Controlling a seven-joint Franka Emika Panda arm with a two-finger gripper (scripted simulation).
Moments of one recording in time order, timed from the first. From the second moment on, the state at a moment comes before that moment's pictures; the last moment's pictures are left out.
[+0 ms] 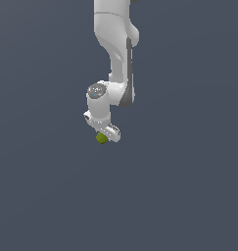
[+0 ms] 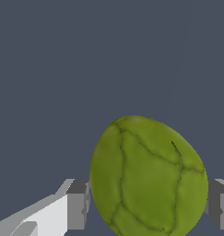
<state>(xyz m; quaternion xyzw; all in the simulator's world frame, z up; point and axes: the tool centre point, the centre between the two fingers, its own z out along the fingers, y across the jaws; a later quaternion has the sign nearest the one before) -0.081 -0.078 0.043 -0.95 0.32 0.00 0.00</state>
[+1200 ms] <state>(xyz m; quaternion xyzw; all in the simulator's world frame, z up) -0.064 0.032 0.213 -0.95 0.32 0.00 0.00</state>
